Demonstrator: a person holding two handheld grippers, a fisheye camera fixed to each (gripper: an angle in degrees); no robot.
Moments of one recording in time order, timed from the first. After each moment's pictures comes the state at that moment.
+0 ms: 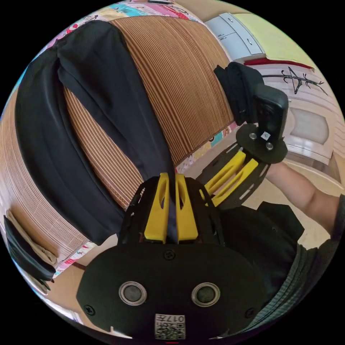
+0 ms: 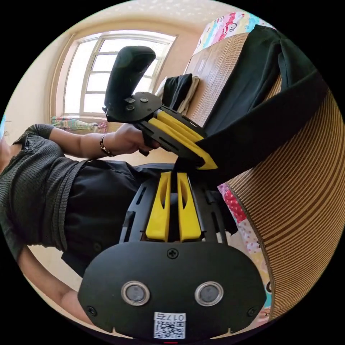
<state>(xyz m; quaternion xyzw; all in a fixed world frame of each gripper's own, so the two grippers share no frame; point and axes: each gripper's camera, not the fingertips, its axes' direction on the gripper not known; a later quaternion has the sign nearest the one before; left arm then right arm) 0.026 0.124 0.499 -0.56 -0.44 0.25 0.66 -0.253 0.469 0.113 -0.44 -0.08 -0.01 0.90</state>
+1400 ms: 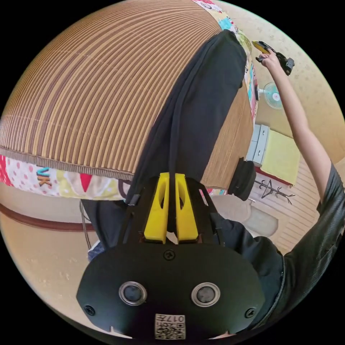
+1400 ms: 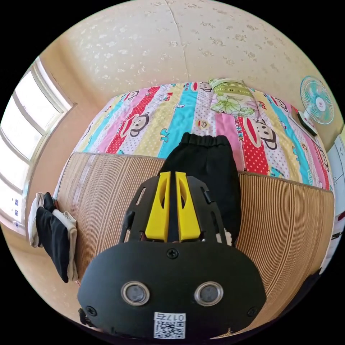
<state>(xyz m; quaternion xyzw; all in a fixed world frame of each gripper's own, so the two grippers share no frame) -0.117 -0.052 0.210 -0.30 -0.36 0.00 0.89 -0.320 0.077 0.515 -0.08 0.39 -0.08 0.92</state>
